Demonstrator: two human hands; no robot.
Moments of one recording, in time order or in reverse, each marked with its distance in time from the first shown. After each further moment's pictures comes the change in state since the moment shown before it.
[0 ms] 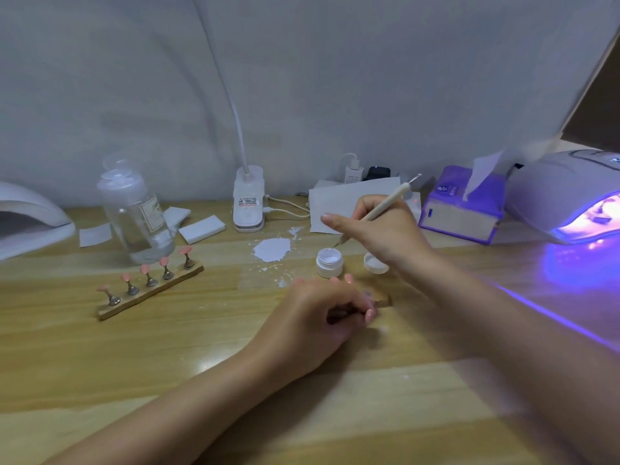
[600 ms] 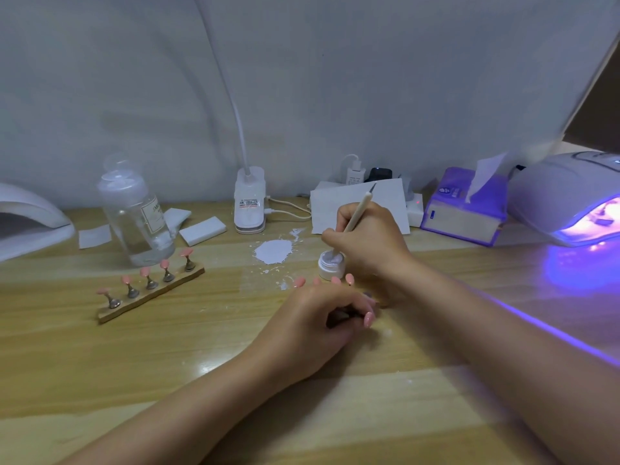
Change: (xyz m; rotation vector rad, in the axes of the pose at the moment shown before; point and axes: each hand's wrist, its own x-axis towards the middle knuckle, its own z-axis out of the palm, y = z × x) left_hand -0.003 -0.005 -0.003 0.057 -0.051 -0.103; right_hand 0.007 0.007 0.020 -0.337 -0.023 -0.071
